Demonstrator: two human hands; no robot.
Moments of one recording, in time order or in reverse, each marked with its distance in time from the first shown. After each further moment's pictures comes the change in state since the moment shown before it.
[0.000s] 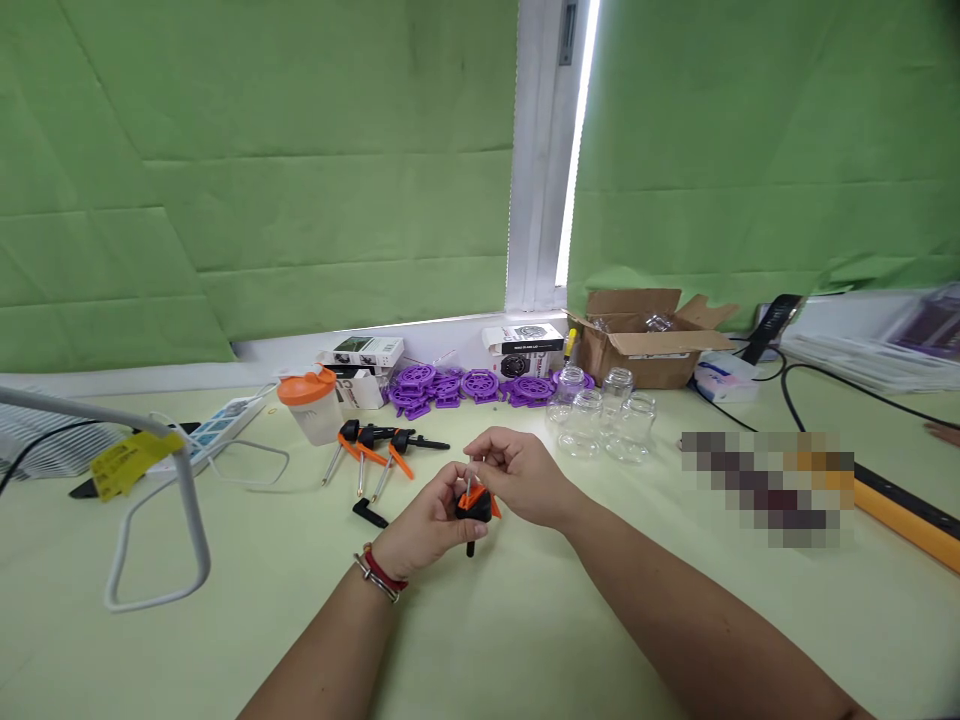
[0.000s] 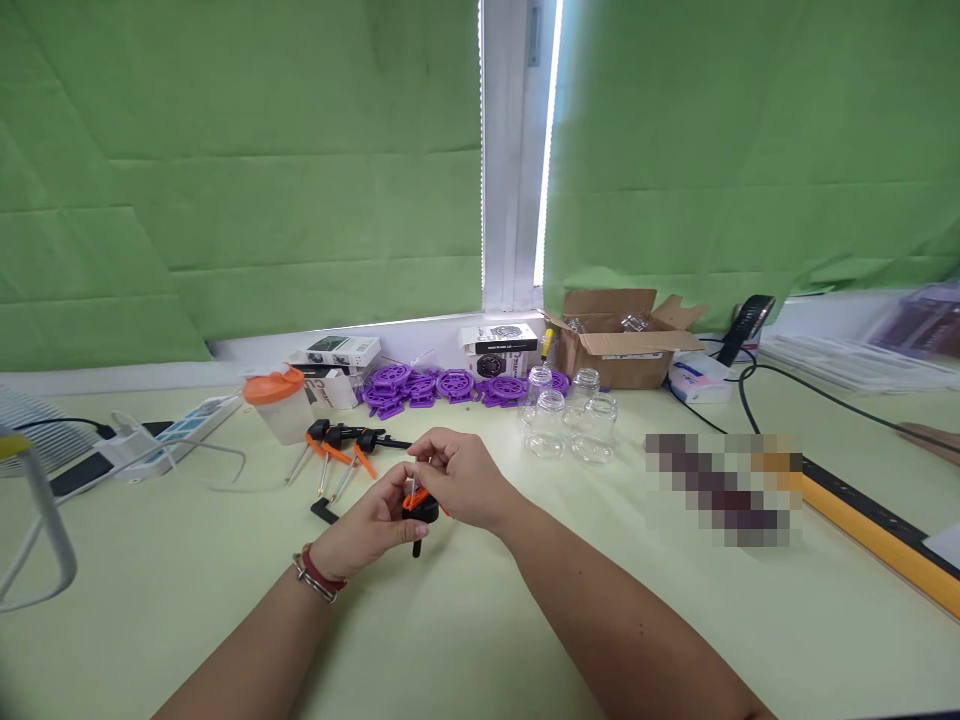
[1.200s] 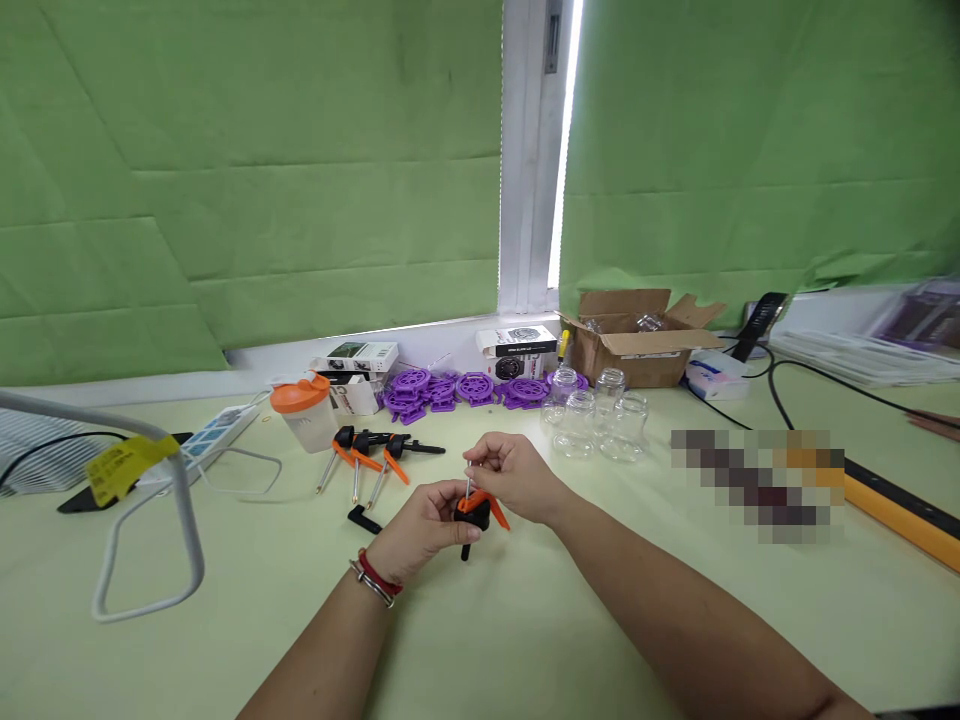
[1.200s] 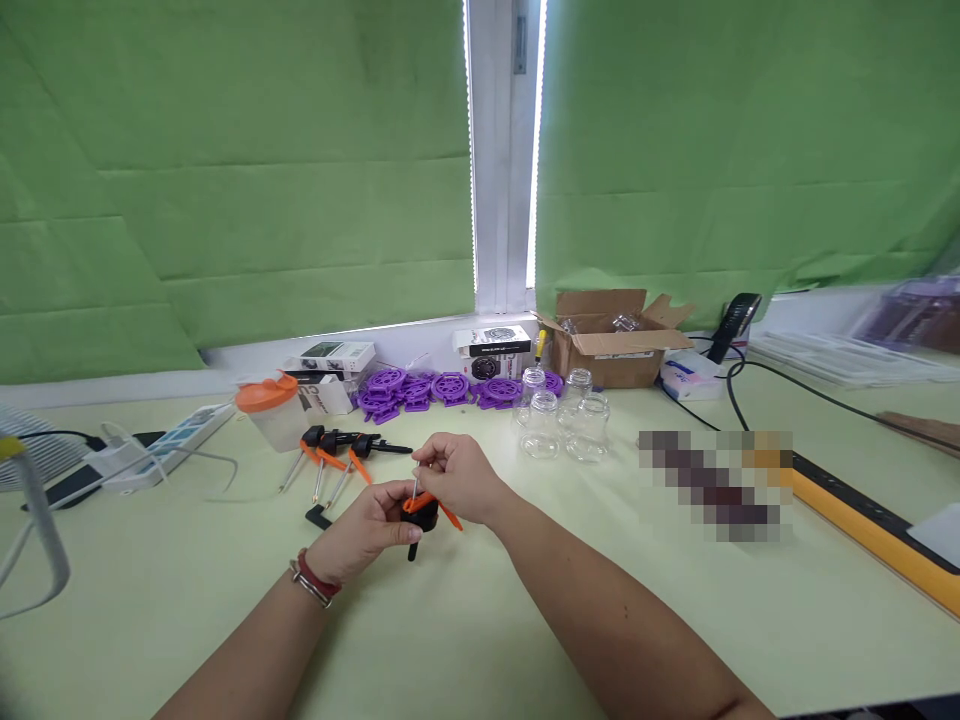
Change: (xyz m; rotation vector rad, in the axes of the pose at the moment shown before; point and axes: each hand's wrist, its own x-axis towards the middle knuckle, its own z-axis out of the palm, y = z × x) left_hand 0.003 -0.001 0.000 -0.094 0.053 -0.090; right_hand 0.005 0.015 -0.004 0.184 -0.011 0.082
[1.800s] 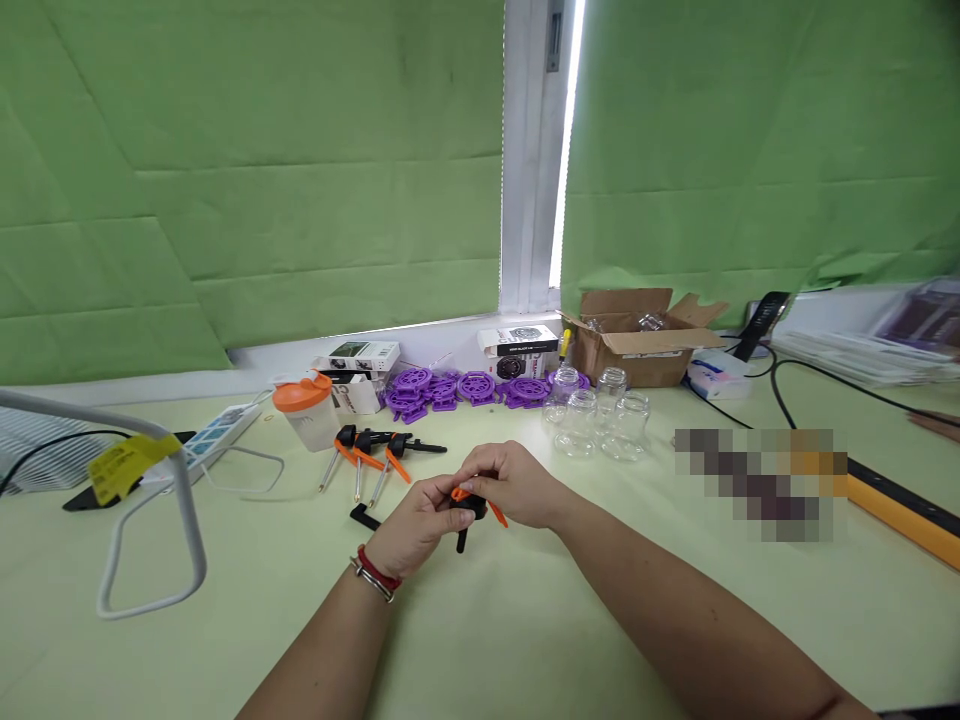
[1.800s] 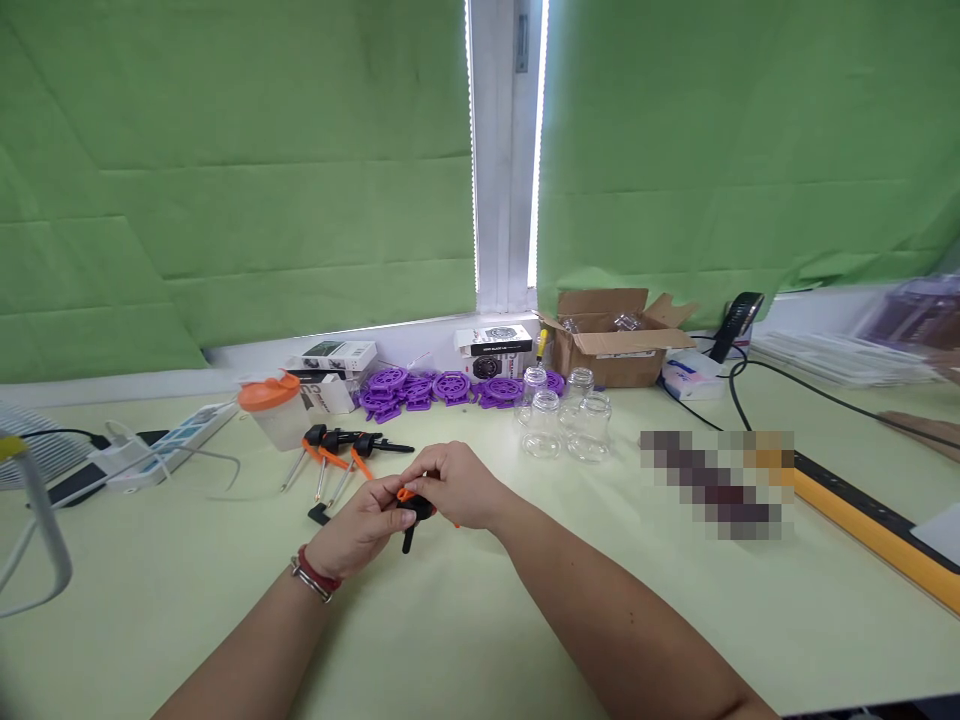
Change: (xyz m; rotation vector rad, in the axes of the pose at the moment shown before) left_hand 0.000 0.000 -0.004 -0.059 0.036 0.047; right_hand -0.004 -0.009 0.002 -0.259 -0.166 -0.064
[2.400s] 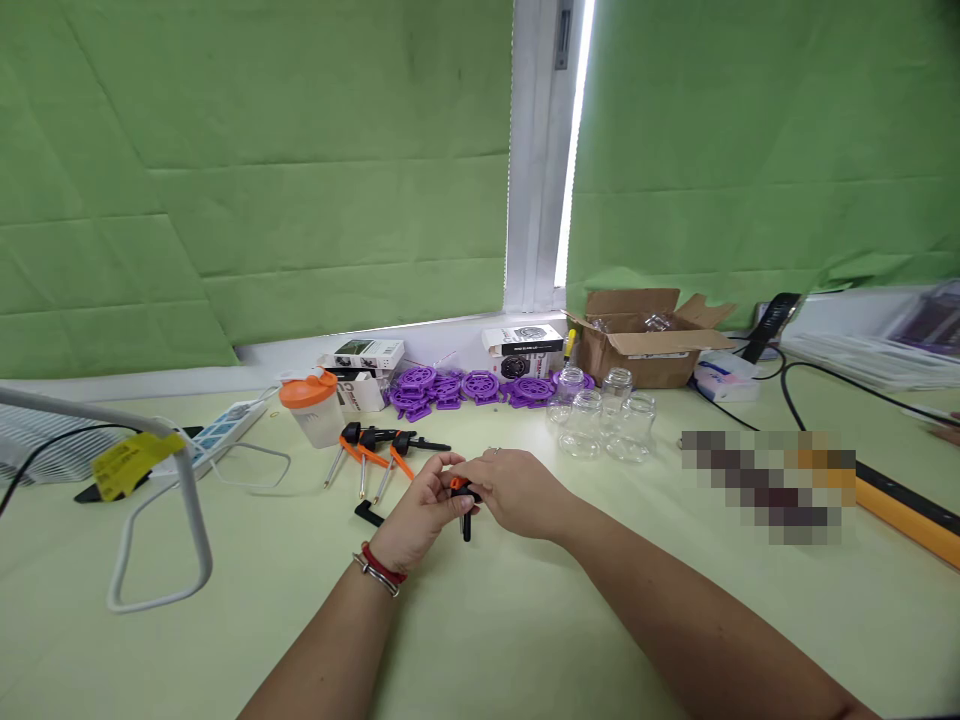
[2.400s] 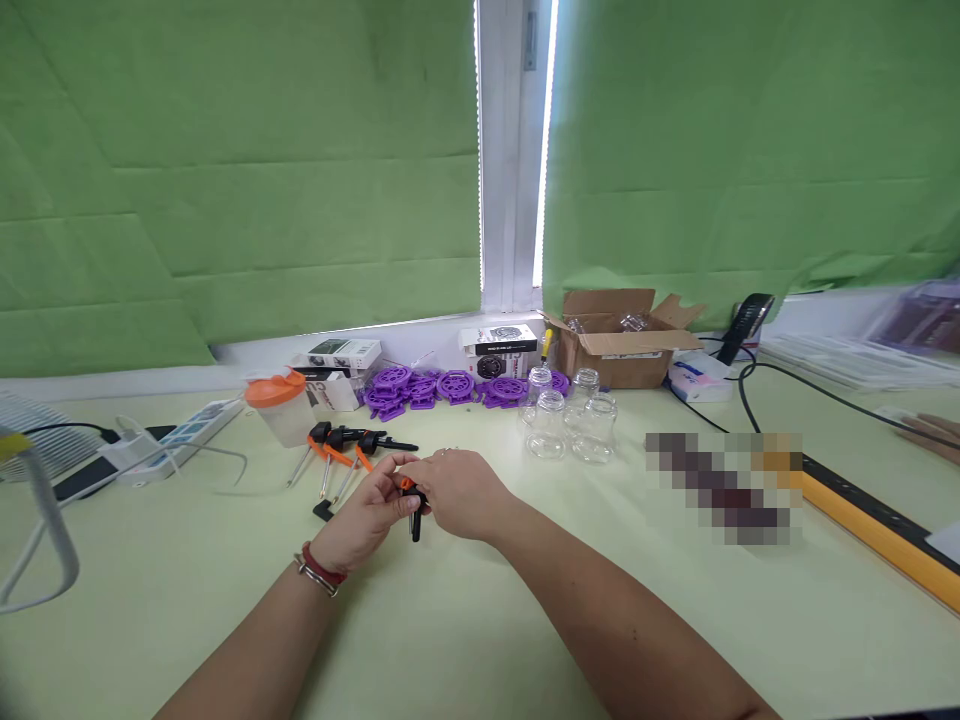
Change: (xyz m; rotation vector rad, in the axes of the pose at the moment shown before) left_hand 0.002 -0.001 0.000 -0.045 0.099 0.056; right_hand -0.005 -0.020 0.001 -0.935 -0.160 -0.176
